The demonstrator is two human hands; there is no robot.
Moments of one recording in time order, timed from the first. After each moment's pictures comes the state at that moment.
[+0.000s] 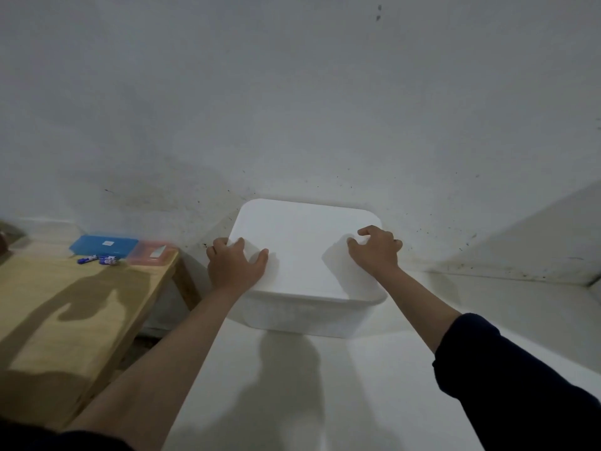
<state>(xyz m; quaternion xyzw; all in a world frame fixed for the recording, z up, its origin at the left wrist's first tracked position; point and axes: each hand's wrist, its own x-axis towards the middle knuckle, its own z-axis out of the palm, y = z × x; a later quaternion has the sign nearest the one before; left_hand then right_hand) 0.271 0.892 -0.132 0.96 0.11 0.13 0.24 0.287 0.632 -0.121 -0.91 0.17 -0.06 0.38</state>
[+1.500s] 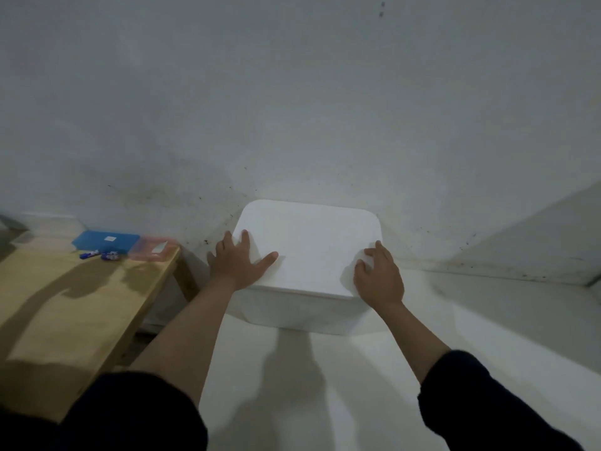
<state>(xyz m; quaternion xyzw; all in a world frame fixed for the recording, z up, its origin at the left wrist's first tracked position) 0.280 0.901 -0.131 0.99 0.07 -0.04 0.13 0.231 0.636 -0.142 -0.92 0.14 -0.10 0.36</state>
